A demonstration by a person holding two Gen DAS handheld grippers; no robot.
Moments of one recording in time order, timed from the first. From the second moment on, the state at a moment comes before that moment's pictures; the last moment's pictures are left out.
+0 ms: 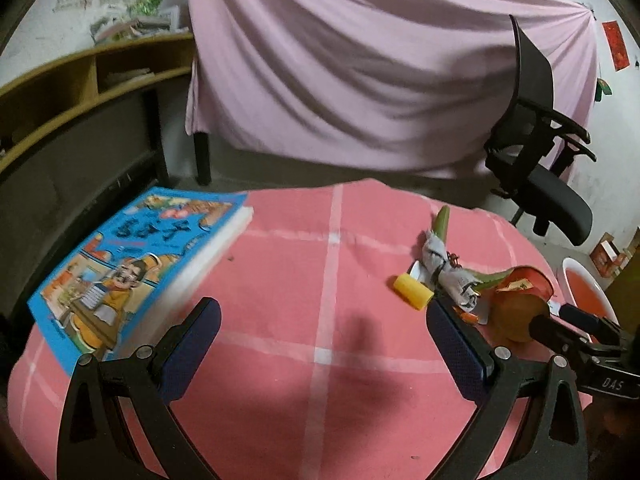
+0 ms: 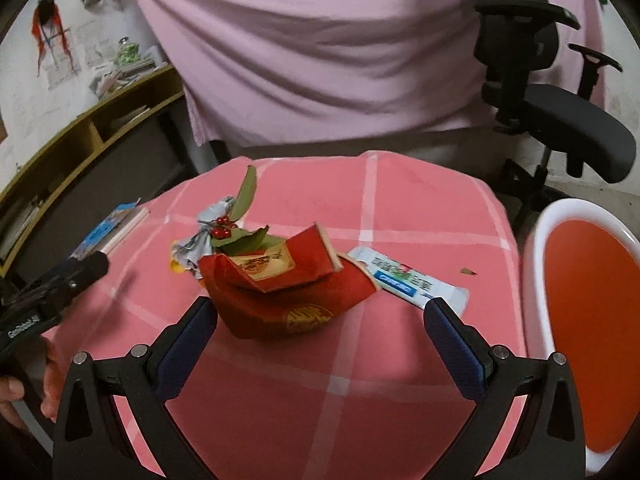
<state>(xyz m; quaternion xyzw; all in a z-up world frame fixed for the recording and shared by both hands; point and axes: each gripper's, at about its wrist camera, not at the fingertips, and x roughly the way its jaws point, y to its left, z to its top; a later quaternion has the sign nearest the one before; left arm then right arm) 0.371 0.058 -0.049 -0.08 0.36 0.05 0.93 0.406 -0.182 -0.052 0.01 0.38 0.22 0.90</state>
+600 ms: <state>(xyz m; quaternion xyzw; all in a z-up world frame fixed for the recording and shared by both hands) 0.398 0.044 -0.052 -0.13 0.38 0.00 0.92 0.416 -0.182 -0.050 0.04 0.38 0.26 0.89</state>
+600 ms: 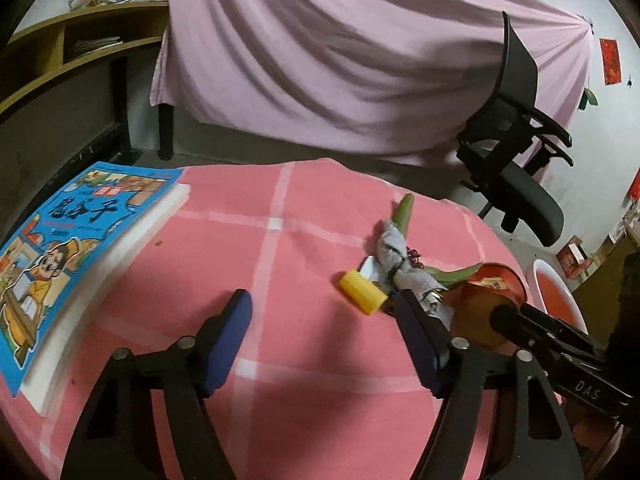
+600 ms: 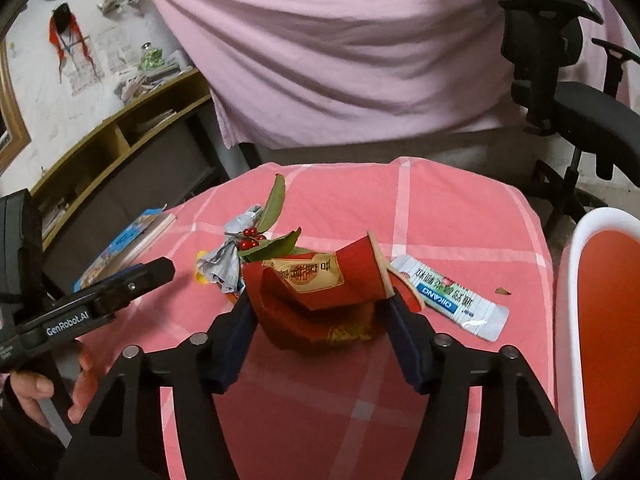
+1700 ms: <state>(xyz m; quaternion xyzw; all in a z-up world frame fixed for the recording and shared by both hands) 0.397 0.028 -0.053 -0.14 0.37 -0.05 0.92 0.407 -0.191 -0.050 0.08 0.37 0.28 0.88</state>
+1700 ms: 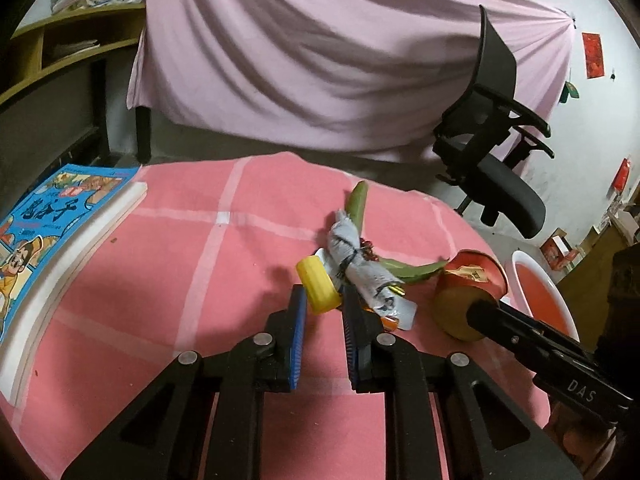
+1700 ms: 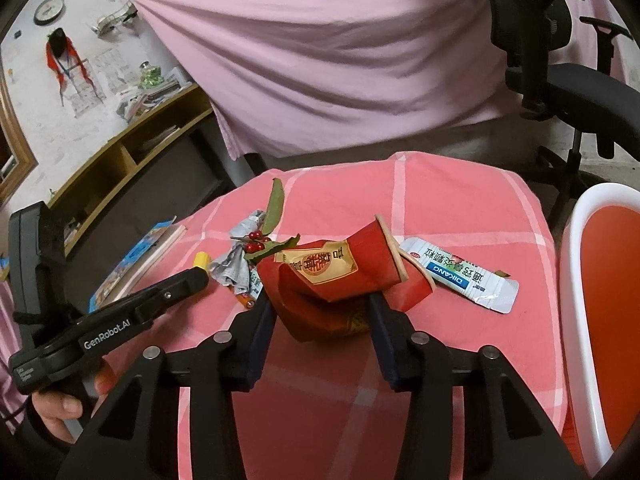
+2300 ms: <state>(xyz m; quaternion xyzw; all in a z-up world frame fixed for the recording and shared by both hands) 0.355 0.016 -0.024 -0.12 0.25 -0.07 0.96 0.381 -0.201 -0.031 0.08 0.29 0.29 0.91</state>
